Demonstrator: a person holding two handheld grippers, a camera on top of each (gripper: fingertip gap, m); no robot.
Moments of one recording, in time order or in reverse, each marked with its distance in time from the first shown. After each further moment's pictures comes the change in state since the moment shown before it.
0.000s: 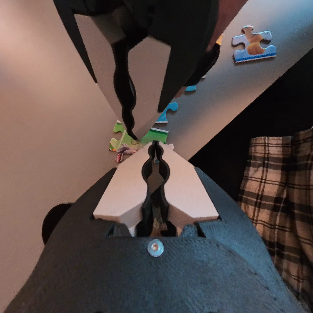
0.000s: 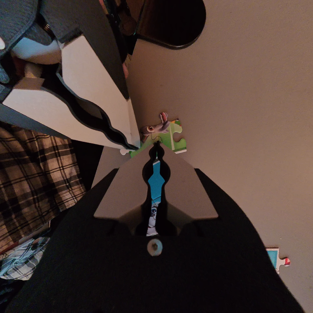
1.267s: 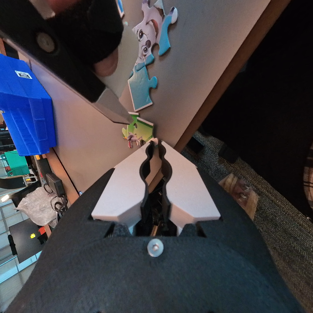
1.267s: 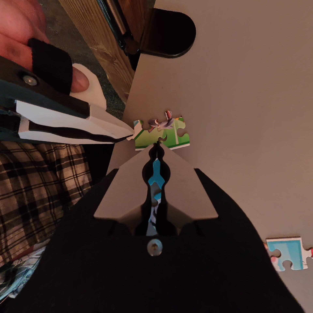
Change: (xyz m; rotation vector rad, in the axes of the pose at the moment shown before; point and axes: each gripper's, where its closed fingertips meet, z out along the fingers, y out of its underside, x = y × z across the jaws) left arm 0.006 0.013 -0.014 -0.331 -0.393 0.497; right arm -0.007 0.001 -0.017 0.142 -0.009 0.082
